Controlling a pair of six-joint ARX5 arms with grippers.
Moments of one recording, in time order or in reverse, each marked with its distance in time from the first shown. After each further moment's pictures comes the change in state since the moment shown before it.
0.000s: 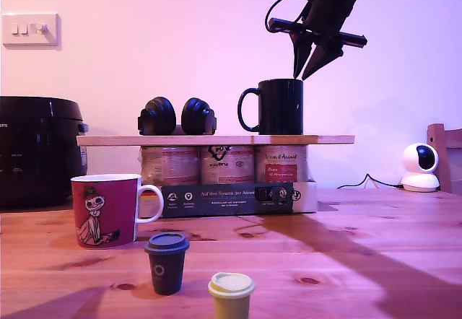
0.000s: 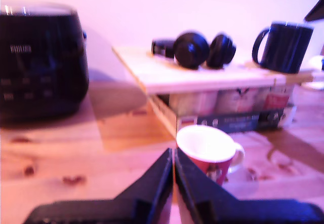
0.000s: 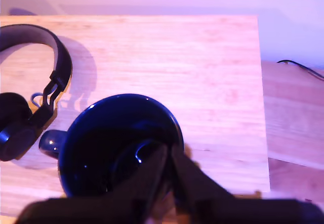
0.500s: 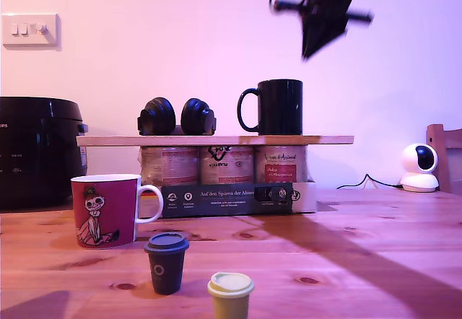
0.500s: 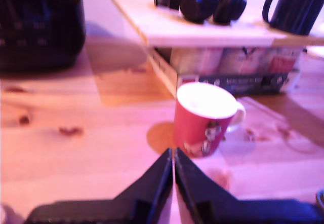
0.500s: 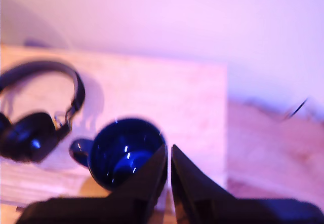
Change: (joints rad) left arm 0.000 0.000 0.000 -0.160 0.000 0.000; right arm 0.000 -0.186 0.011 -0.035 0.047 -0.101
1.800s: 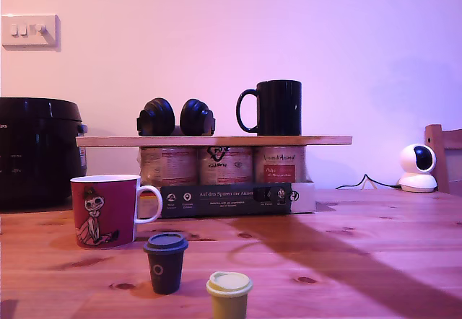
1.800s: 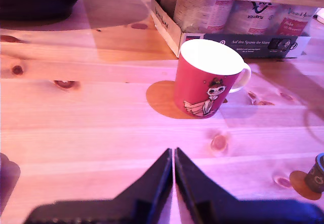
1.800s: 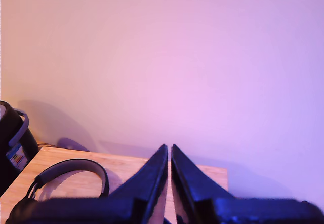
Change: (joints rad) left arm 0.000 0.000 0.002 -0.126 0.000 0.000; right arm -0.015 -0.086 0.003 0.254 -0.057 0.025
